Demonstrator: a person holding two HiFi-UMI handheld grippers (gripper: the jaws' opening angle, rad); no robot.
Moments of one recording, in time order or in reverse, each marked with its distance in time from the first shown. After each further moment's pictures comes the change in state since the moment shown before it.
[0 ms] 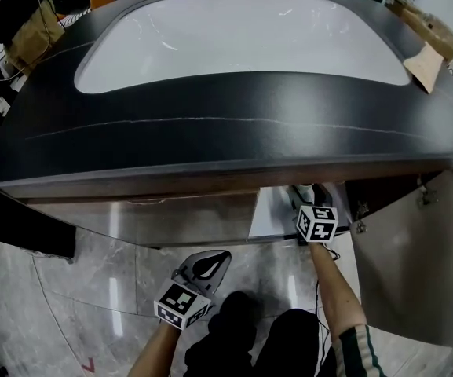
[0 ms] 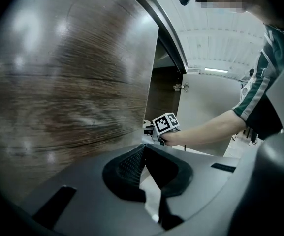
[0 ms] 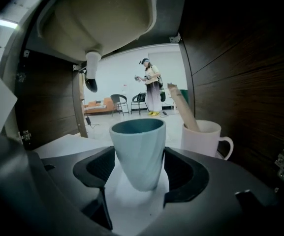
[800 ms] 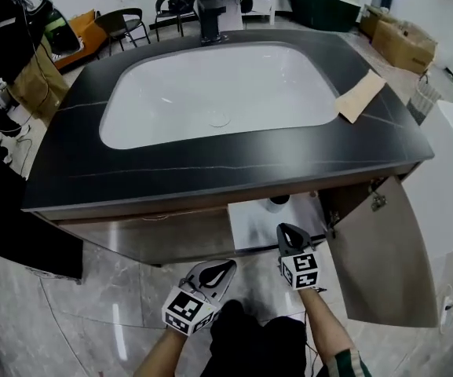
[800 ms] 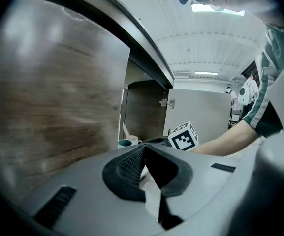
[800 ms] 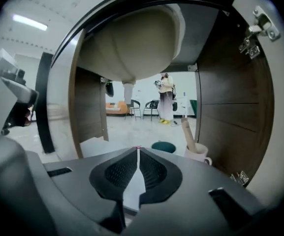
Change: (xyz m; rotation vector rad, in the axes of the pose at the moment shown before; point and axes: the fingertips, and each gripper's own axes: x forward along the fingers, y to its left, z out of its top) left arm -0.008 -0.062 0.089 0.070 -0.056 -0.076; right arm -0.140 0.061 0.044 -0.134 -0.062 0.113
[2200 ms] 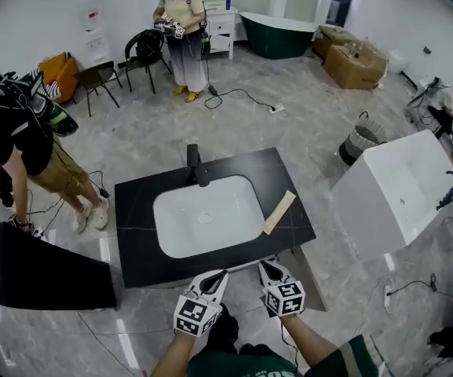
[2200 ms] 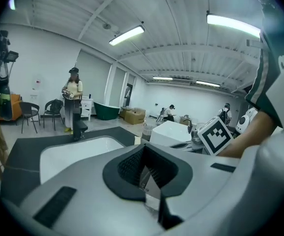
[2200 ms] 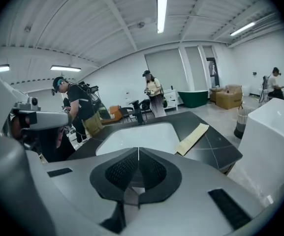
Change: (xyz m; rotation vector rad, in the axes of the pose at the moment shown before) left arm -0.108 -0.032 0.493 -0.062 0.062 -0.041; right arm -0.216 0.040 0.474 0.302 0.169 -0.051
